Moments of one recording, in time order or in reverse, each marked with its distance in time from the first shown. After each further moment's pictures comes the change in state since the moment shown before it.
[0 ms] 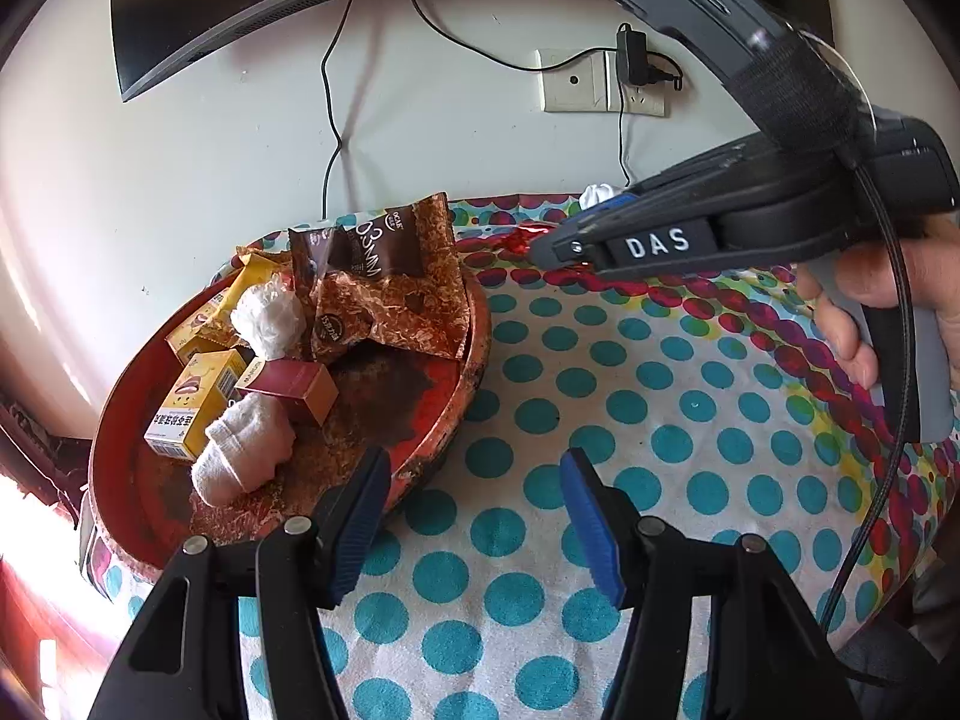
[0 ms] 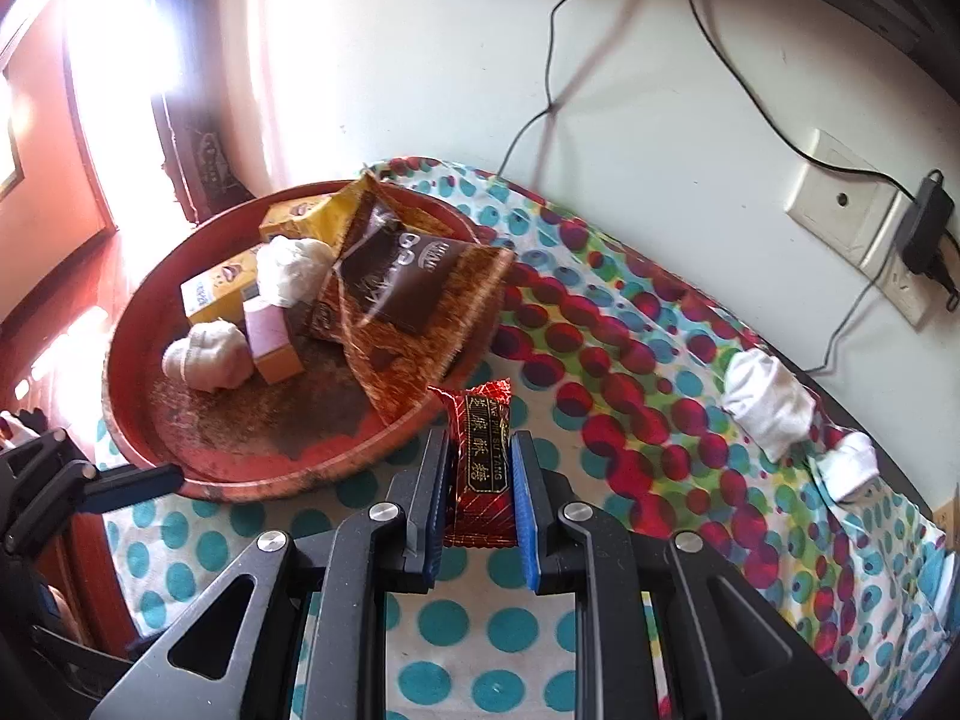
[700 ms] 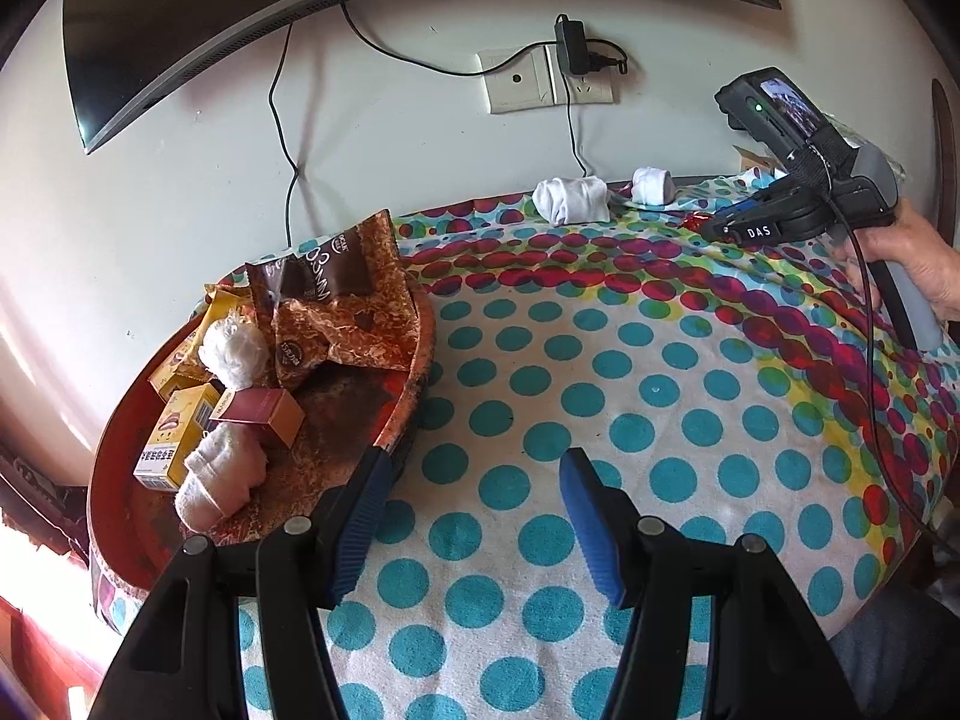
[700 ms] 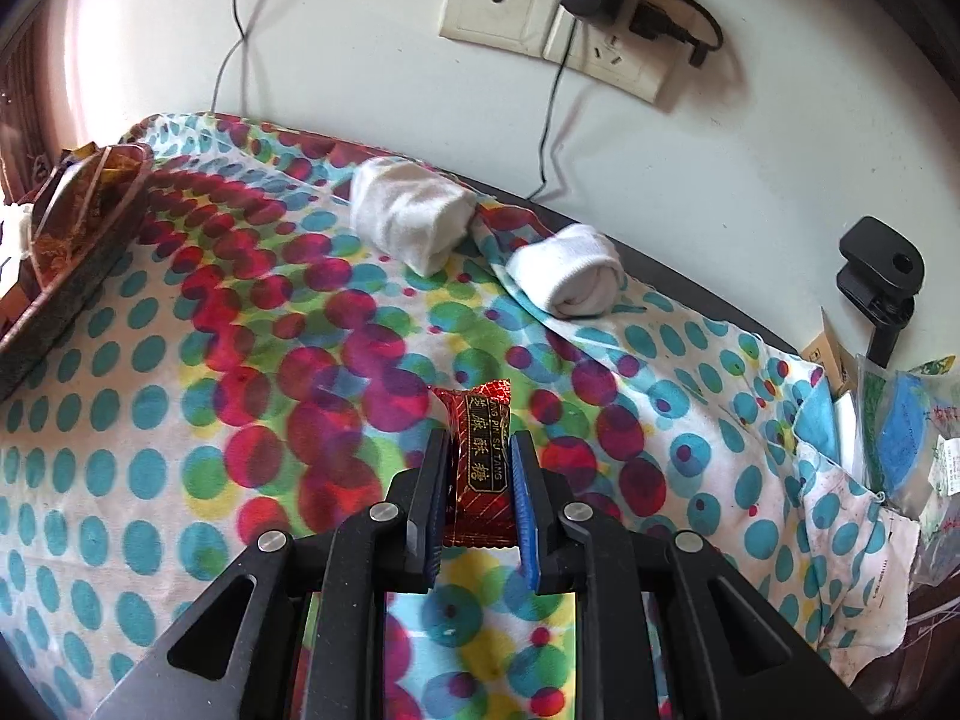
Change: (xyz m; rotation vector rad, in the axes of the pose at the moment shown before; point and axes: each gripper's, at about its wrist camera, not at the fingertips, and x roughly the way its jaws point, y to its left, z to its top) left arm -0.003 -0.025 -0.002 0.107 -0.023 -0.009; right arm -0.015 -0.158 -0.092 0.209 0.108 -0.355
